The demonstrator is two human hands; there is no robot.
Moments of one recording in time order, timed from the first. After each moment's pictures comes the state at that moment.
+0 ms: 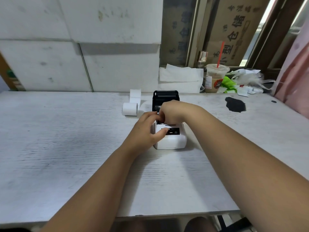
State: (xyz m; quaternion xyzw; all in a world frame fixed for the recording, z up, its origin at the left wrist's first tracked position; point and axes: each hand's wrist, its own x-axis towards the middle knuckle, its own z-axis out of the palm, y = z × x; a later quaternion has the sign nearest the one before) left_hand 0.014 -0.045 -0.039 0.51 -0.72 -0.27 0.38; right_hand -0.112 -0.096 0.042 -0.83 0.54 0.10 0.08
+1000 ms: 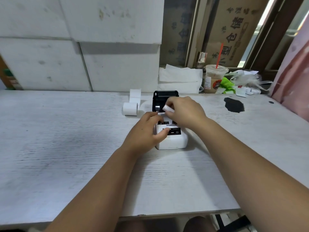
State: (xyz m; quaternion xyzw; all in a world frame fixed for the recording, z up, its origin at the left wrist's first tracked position) left_hand 0.014 -0.042 -0.036 0.54 -0.75 -0.20 0.33; right_hand -0.135 -0.083 0.029 -0.78 0.60 -0.16 0.02
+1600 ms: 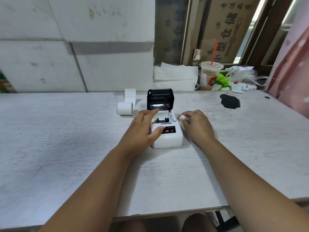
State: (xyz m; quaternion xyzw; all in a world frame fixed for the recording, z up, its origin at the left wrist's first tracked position) left_hand 0.014 -0.042 -0.039 0.53 -0.75 -0.21 0.33; right_hand -0.186 -0.080 -0.041 -0.67 0.68 -0.30 0.10
